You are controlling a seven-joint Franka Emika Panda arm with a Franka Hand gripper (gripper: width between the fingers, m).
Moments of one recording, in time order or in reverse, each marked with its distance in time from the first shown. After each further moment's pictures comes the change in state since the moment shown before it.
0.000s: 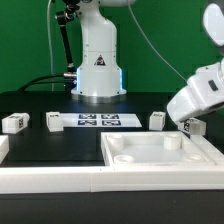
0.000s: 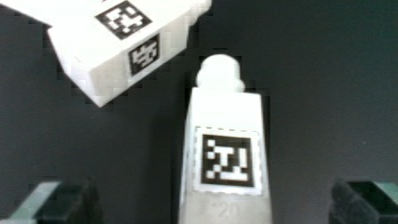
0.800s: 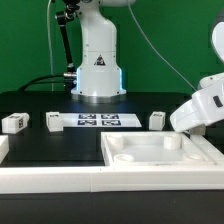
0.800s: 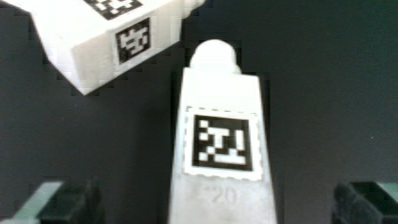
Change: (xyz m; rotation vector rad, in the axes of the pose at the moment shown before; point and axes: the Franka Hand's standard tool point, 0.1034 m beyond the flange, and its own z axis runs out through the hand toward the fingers) arm 0.014 -0.002 0.010 0.003 -0.050 -0.003
